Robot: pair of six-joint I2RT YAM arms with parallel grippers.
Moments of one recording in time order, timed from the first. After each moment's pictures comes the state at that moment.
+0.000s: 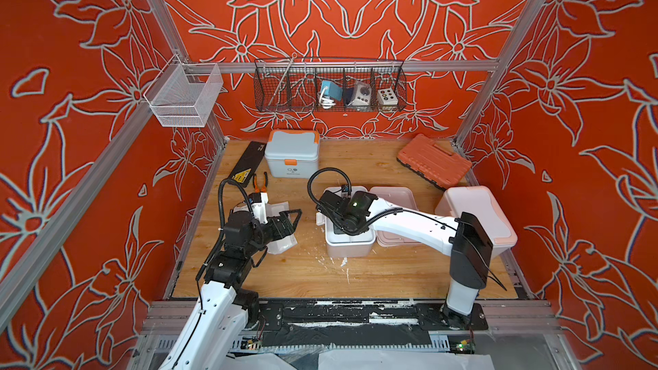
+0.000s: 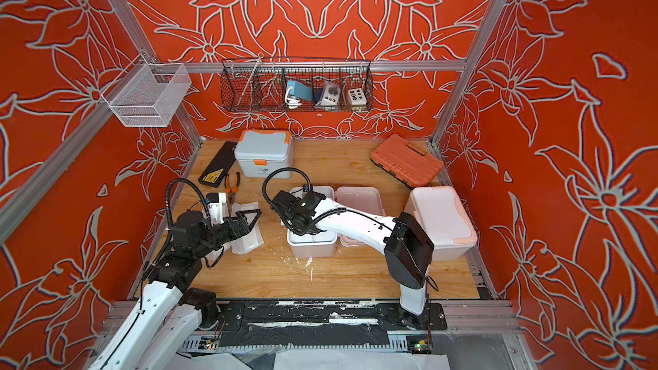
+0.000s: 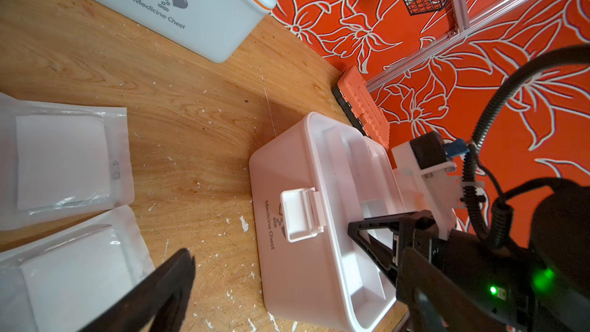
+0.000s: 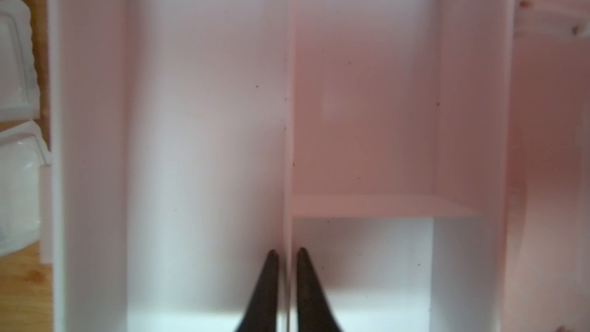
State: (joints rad) left arm -0.12 0.58 0.44 -0.25 0.45 -0.69; right arm 1.07 1.82 1.53 -1.06 0.36 0.90
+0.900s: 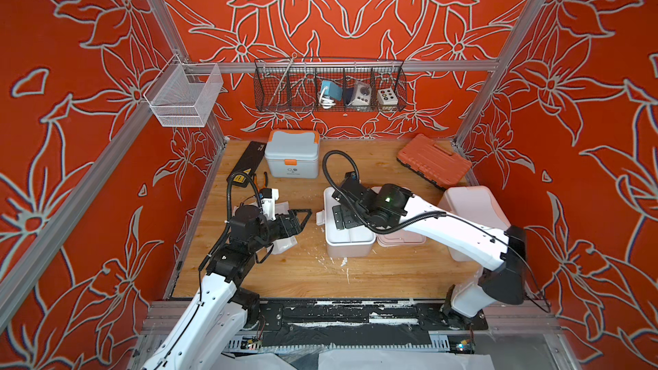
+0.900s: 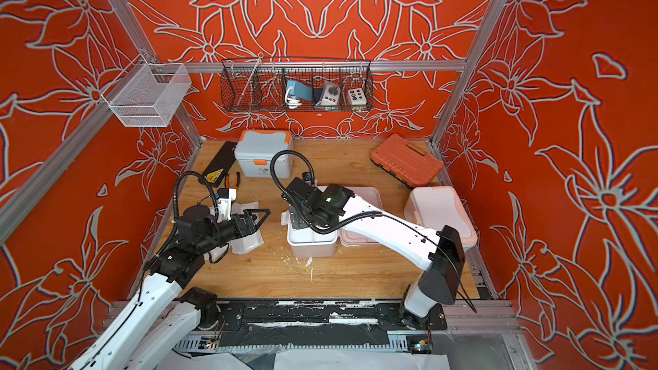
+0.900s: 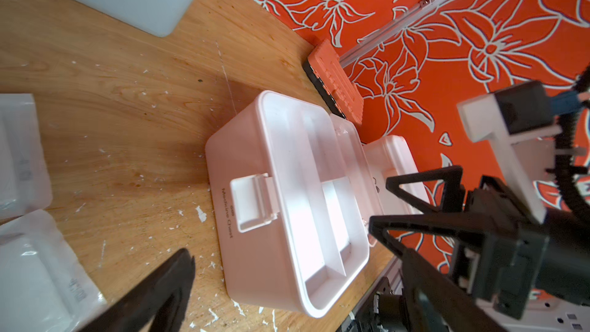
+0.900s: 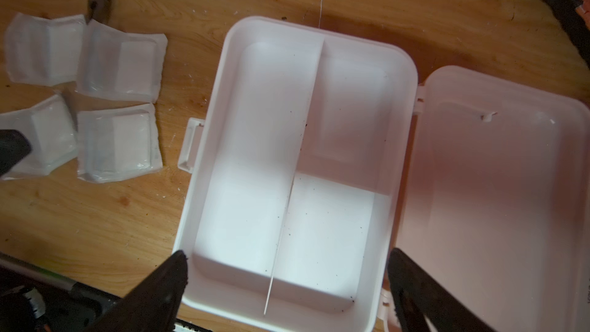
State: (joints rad) left arm -0.27 0.67 0.54 -0.24 0.47 -0.73; right arm 1.05 1.56 1.56 -1.07 0.32 0.66
